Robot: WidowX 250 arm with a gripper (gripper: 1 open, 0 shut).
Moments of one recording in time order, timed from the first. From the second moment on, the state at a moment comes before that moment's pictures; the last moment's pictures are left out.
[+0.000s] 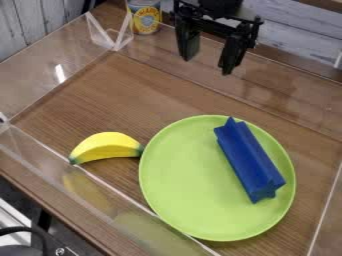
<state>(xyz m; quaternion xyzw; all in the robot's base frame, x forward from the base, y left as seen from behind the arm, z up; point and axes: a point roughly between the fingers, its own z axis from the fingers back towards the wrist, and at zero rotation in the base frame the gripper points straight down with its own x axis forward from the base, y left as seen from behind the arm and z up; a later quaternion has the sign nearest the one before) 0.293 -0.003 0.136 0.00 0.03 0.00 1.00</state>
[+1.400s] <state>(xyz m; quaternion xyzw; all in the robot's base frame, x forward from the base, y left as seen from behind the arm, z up) 0.191 0.099 0.085 0.00 0.02 -0.22 0.98</state>
